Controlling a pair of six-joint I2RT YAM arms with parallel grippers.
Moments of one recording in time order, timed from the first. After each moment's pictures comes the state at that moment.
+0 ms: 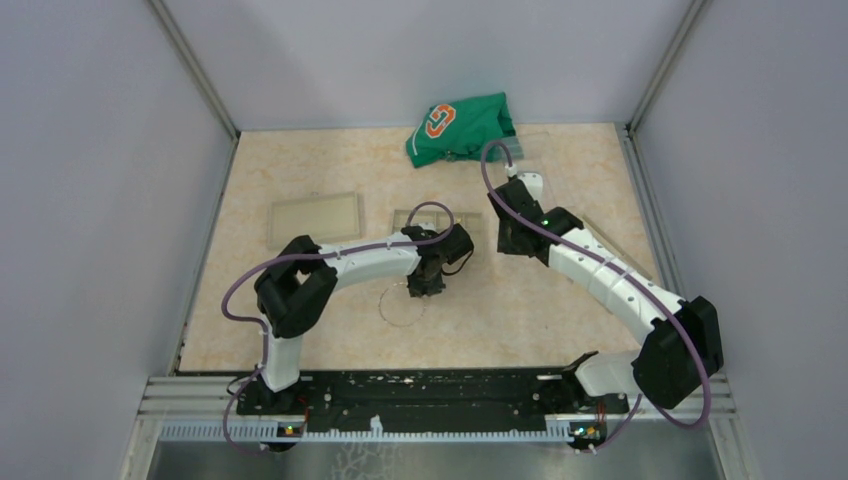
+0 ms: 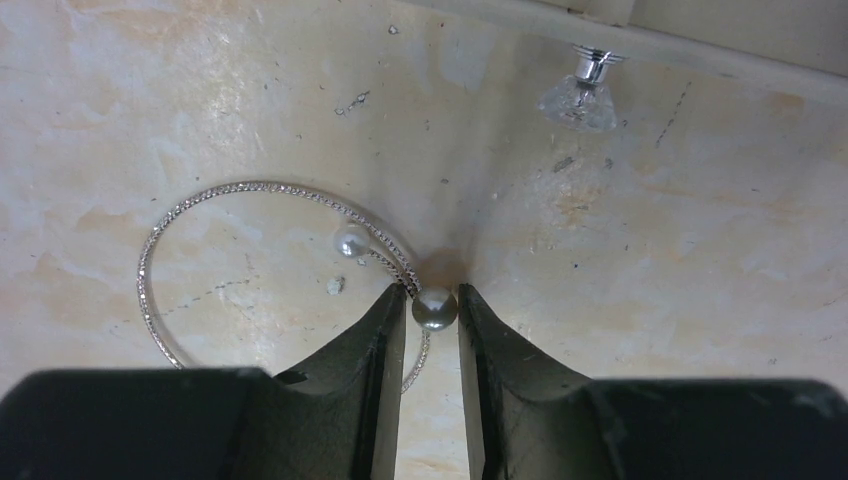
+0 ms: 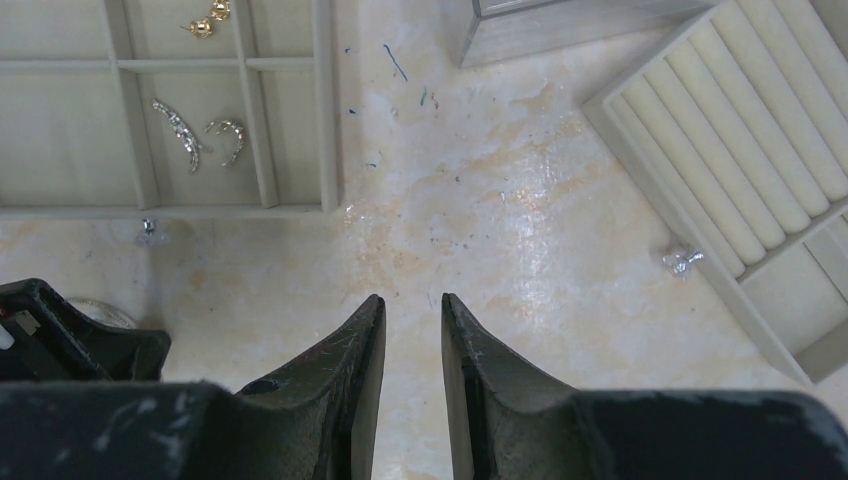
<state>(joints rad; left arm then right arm) -0.98 1.97 1.37 -0.81 -0.35 -1.09 0.58 1.31 1.09 -0.75 0.40 0.53</state>
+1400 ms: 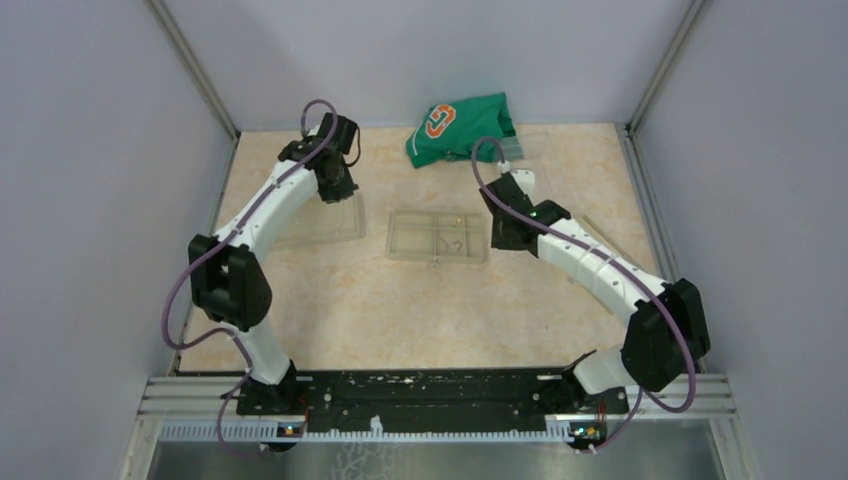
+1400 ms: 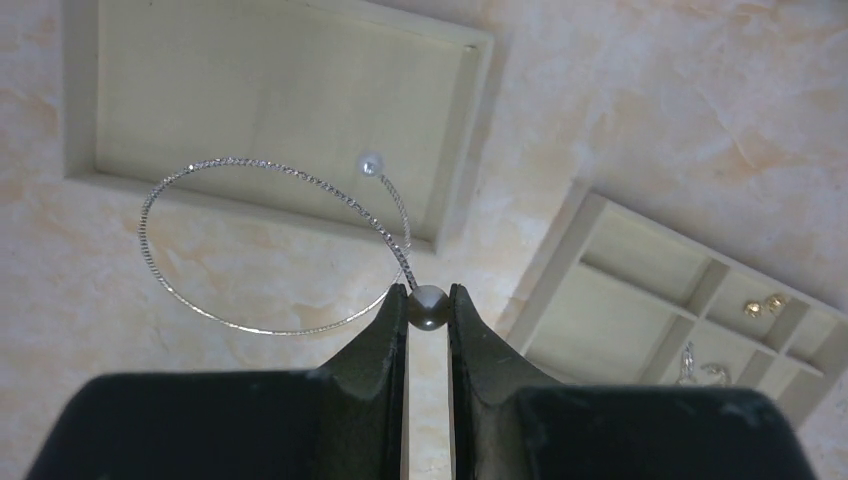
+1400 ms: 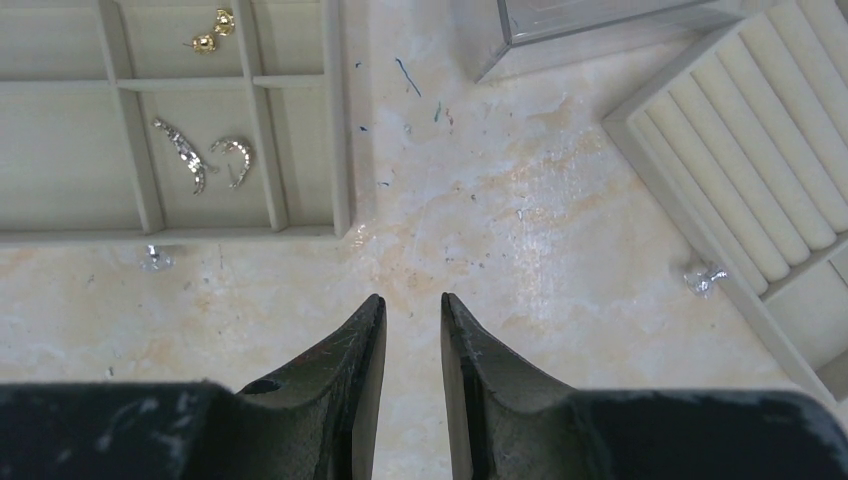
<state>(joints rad) -0.39 1.76 1.64 -0.92 -0.38 -0.67 0.58 1.40 1.12 -0.72 0.40 0.54</state>
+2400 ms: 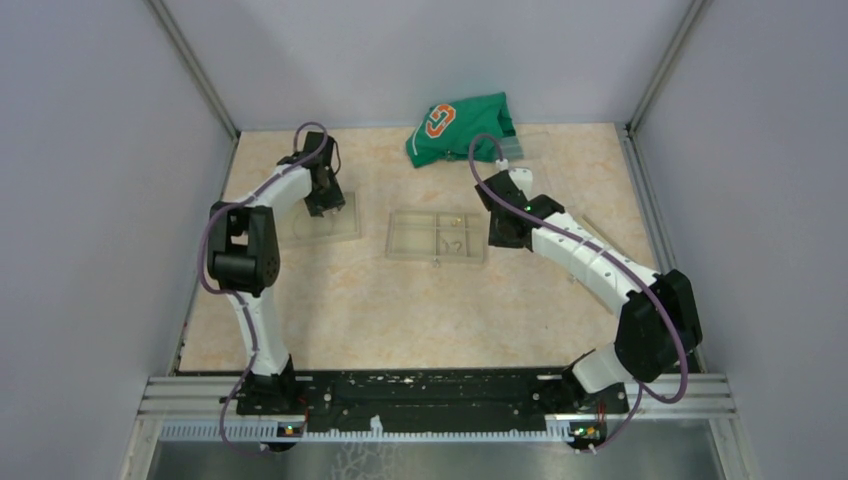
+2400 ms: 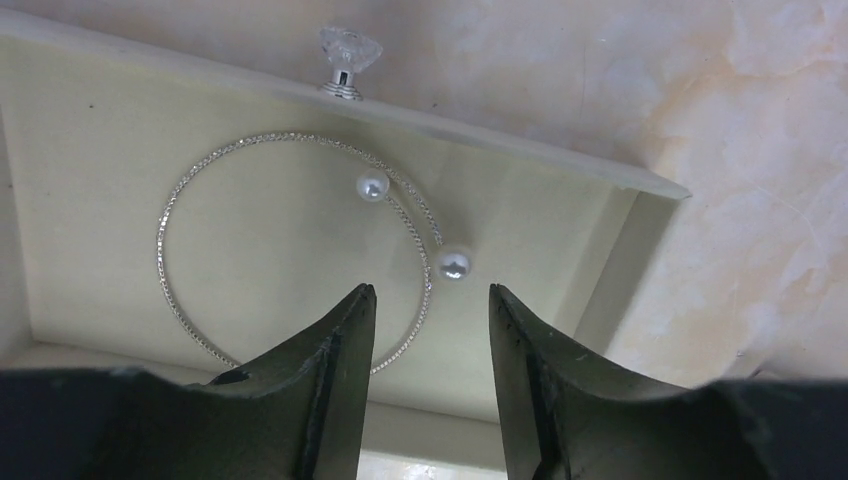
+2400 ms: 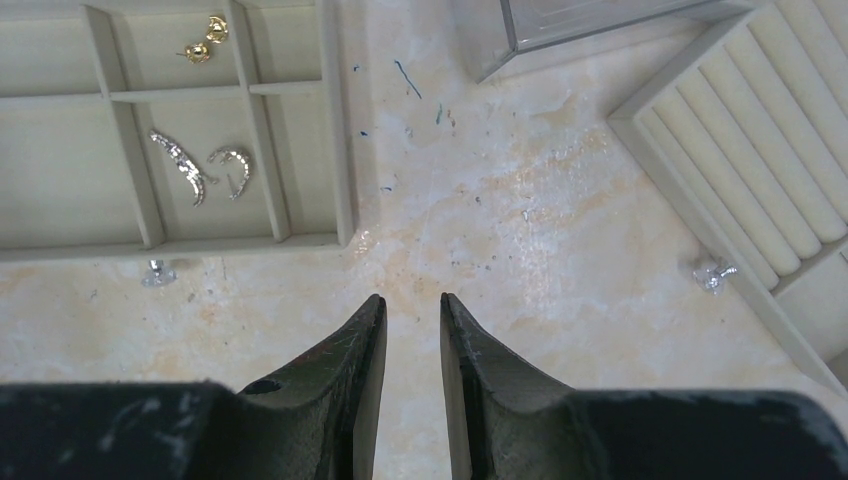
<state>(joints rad) -0.17 2.03 1.54 -0.61 -0.24 -0.52 0.58 1.45 1.17 -0.75 0.41 0.57</state>
